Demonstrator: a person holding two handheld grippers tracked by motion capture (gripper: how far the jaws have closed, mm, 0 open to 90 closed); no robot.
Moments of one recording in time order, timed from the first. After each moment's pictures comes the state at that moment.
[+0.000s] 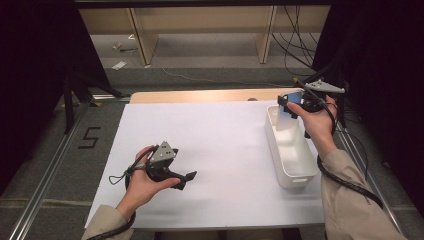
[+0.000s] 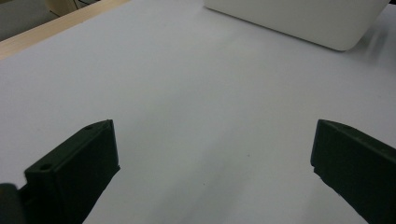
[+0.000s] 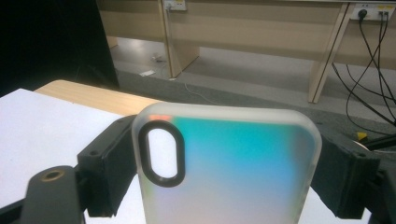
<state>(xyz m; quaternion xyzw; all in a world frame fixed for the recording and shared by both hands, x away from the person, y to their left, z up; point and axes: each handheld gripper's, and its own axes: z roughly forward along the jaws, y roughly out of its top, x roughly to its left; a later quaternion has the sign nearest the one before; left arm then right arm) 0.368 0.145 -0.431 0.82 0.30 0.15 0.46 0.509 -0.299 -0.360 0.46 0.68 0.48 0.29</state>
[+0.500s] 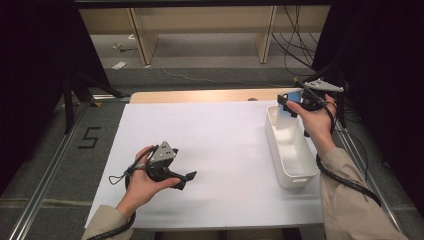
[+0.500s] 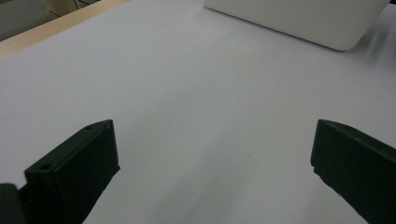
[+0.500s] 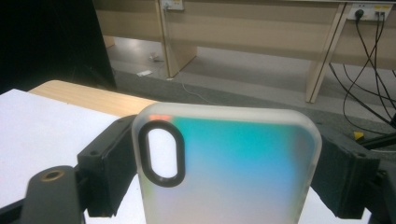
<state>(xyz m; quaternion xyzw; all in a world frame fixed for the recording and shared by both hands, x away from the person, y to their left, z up) 0.368 0.145 -0.431 0.82 0.30 0.15 0.46 0.514 -0.299 -0.361 0.46 0.68 0.48 0.30</state>
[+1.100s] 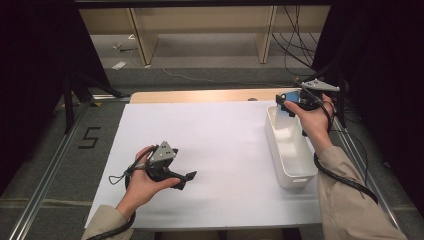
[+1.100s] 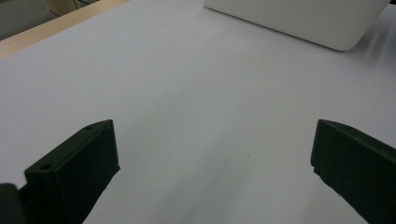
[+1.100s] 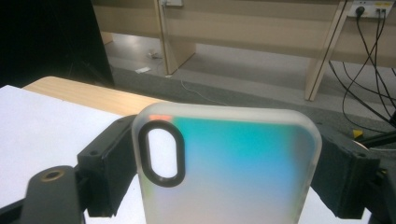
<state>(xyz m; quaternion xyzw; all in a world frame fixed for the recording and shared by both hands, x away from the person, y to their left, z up) 0.369 0.145 -0.431 0.82 0.30 0.15 0.45 0.522 -0.296 -0.366 0.46 0.69 0.48 0.30</state>
